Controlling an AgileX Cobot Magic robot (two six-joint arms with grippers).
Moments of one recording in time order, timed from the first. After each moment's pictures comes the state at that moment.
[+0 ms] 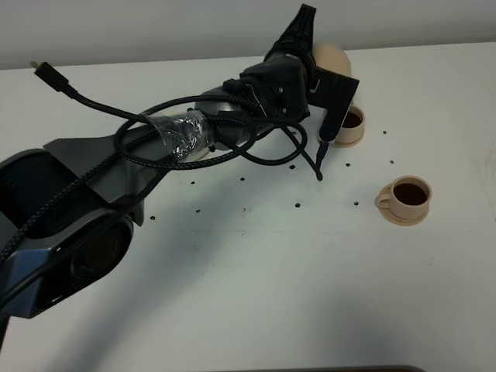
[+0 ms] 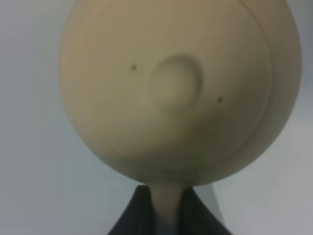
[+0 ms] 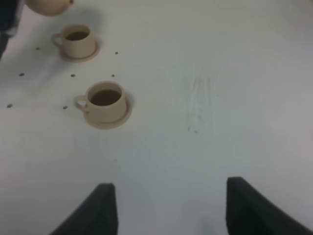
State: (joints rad) left arm -0.73 2.34 -1.91 1.06 0.49 0.49; right arm -0.06 -0.01 -0.50 0.10 1.09 -0.11
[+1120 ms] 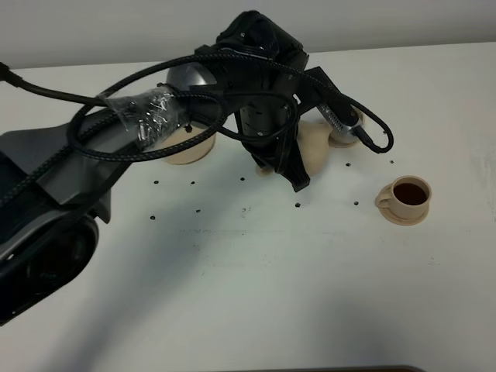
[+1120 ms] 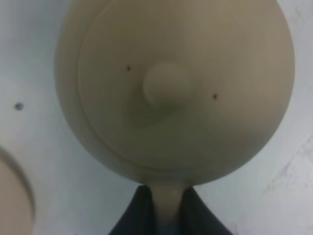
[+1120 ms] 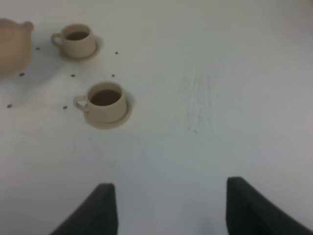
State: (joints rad) left arm -0.73 2.26 -1.91 0.21 1.05 0.22; right arm -0.06 -0.01 -0.50 0.10 1.09 -0.11
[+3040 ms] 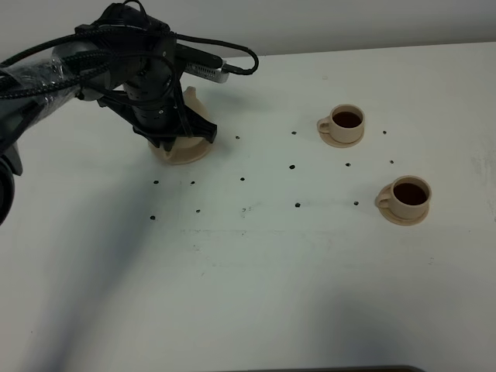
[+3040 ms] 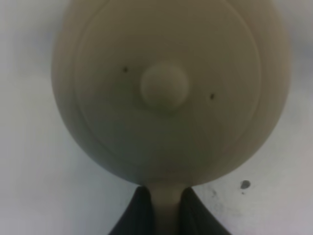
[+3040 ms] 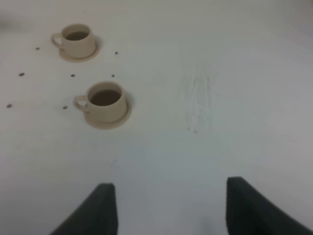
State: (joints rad) left arm -0.40 2.17 -1.71 0.25 0.92 -0.19; right arm -0.06 -0.01 -0.50 0.10 1.09 -0.11
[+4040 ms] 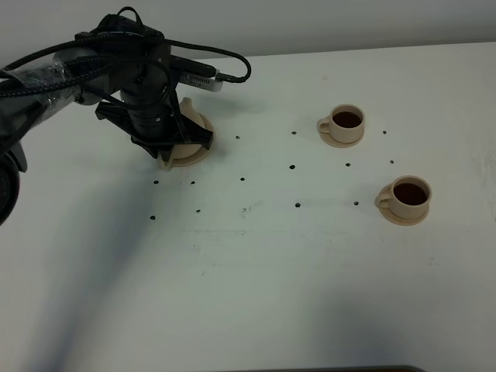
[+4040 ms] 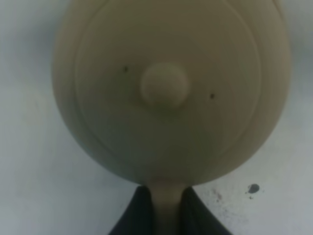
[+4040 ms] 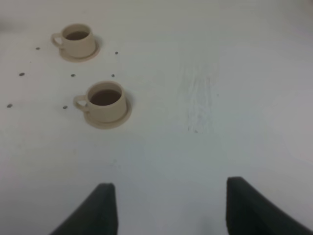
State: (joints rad) left arm -0.37 2.21 -1.70 0.21 0.92 -0.18; right arm -0.06 -0.01 -0.50 0.10 1.09 -0.11
